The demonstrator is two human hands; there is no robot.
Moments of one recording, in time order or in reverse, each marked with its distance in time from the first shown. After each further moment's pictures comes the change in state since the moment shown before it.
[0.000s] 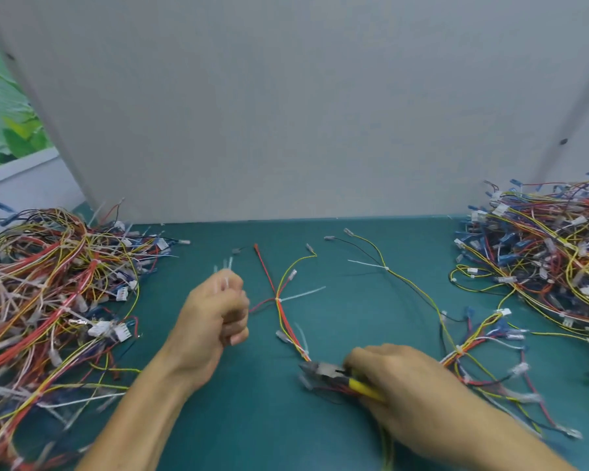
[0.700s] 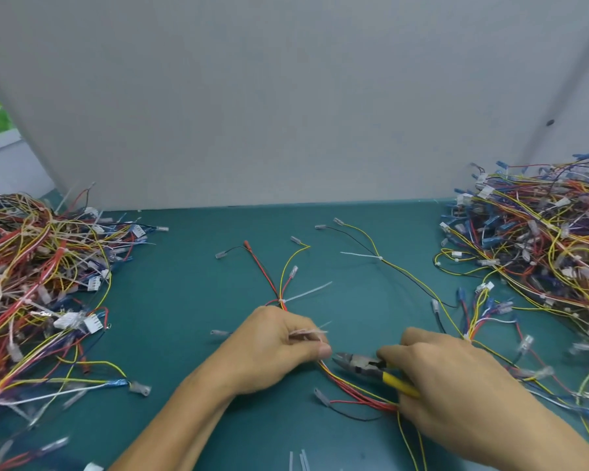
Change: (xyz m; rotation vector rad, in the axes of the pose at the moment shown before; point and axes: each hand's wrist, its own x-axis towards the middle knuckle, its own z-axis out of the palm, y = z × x) left_hand -0.004 -0.033 0.053 0.808 -0.505 0.144; right_hand -0.034 0.012 -0.020 -0.200 -0.121 0.239
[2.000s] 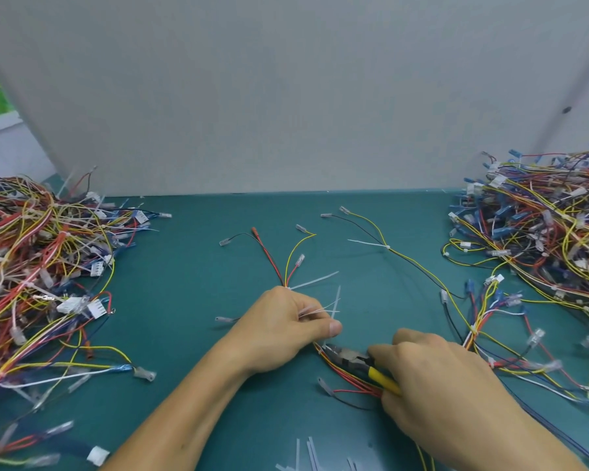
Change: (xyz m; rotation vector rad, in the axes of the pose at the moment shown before) left_hand 0.006 -0.002 0.002 -0.073 0.021 -0.084; right_hand 0.003 -0.030 0.002 -0.022 -0.048 0.110
